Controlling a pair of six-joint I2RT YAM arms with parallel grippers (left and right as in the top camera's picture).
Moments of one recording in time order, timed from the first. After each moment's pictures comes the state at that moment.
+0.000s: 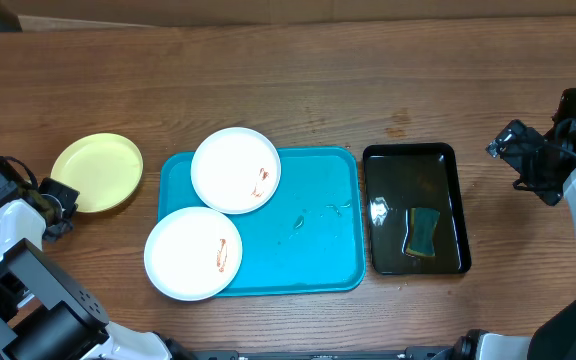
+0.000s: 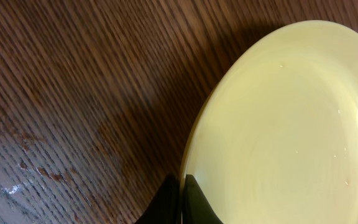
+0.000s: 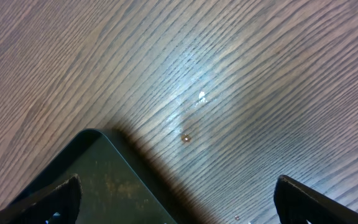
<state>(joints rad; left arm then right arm) 0.72 1.76 1.05 -0.43 0.11 -0.44 -0.30 1.52 1.21 -0.87 -0.04 0.46</state>
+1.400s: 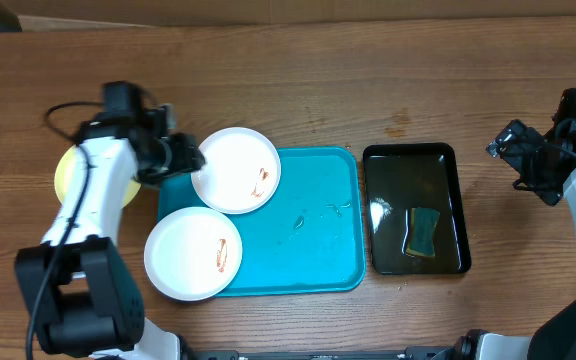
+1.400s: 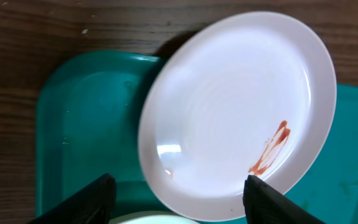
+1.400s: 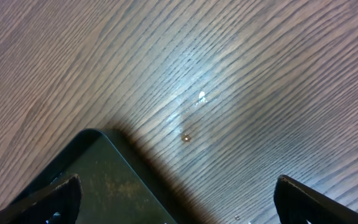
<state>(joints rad) 0.10 1.73 1.28 -0.86 0.26 -0.12 -0.30 1.52 1.21 -0.87 -0.04 0.46</state>
